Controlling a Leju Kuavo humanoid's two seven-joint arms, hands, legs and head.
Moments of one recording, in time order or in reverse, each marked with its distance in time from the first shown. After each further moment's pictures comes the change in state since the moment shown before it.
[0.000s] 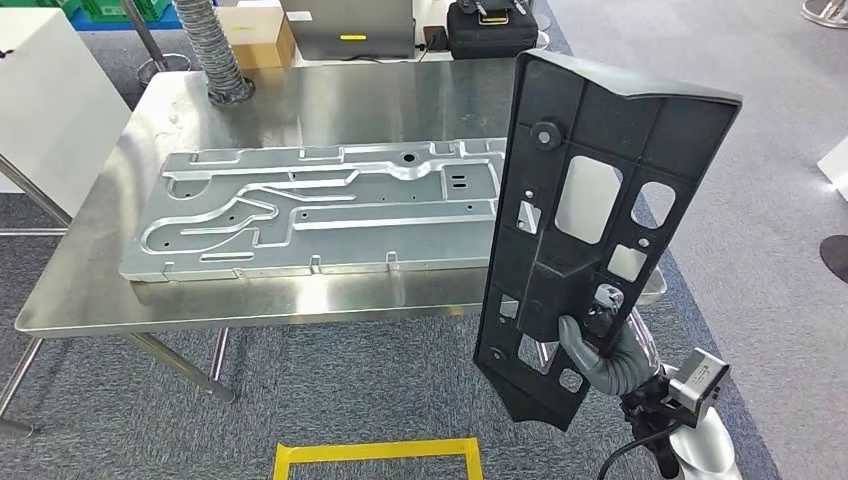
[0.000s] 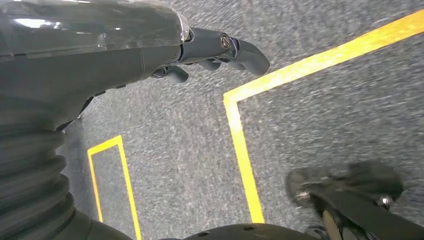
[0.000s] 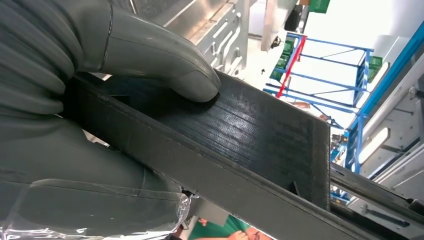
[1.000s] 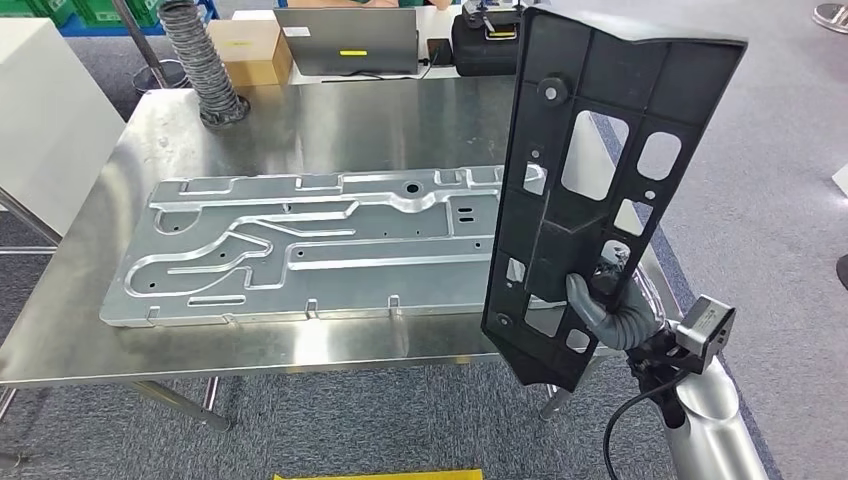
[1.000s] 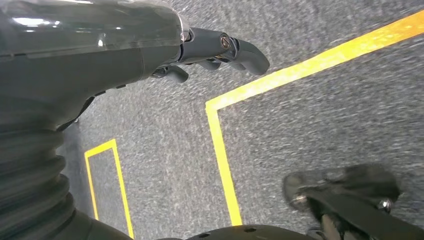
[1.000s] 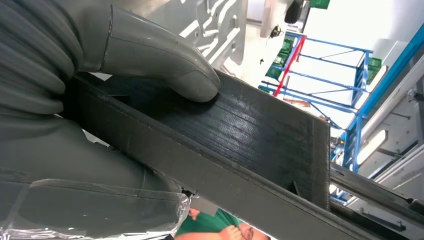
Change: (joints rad) left arm -0.003 -0.006 0.006 0.000 -0.015 0.004 0.004; right arm -0.178 -0.079 0.026 0.121 -0.073 0.012 0.024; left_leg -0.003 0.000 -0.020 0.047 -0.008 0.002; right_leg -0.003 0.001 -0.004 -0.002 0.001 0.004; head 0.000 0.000
